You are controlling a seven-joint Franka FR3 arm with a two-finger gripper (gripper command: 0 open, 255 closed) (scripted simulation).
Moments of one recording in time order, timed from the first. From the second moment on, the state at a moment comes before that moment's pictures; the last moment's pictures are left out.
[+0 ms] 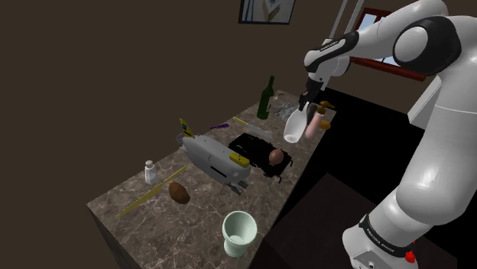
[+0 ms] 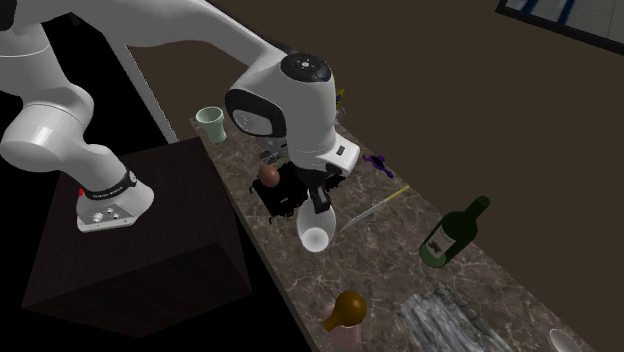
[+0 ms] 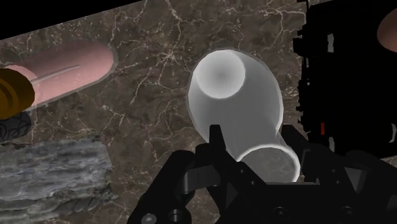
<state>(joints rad) -0.19 0.30 -0.43 -1.89 0.18 2.20 -0.66</state>
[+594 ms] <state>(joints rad) -0.18 0.25 -0.44 -1.83 0.15 2.10 -0.64</state>
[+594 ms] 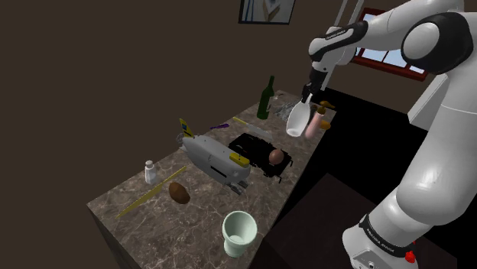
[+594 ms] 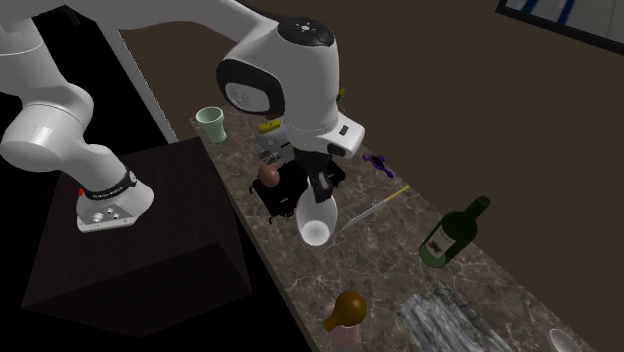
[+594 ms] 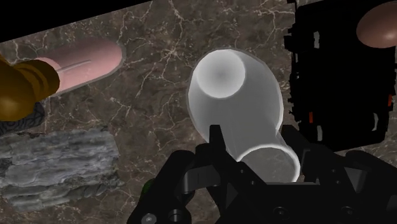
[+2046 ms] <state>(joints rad) -0.18 0.19 -0.45 -1.60 0.11 1.82 -0.61</state>
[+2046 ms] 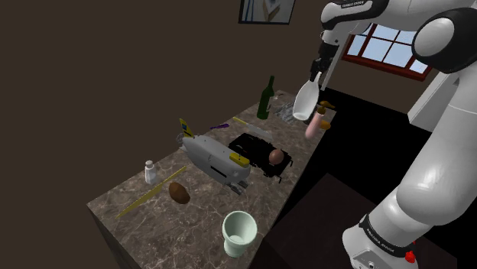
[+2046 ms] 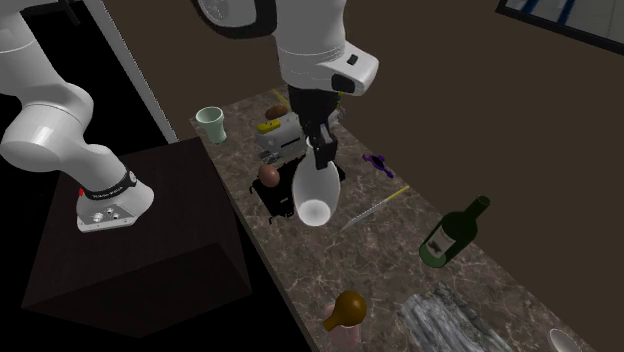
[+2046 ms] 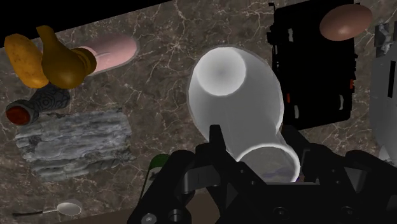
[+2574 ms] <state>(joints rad) -0.19 0.20 -0.45 -1.49 0.11 1.71 -0.60</state>
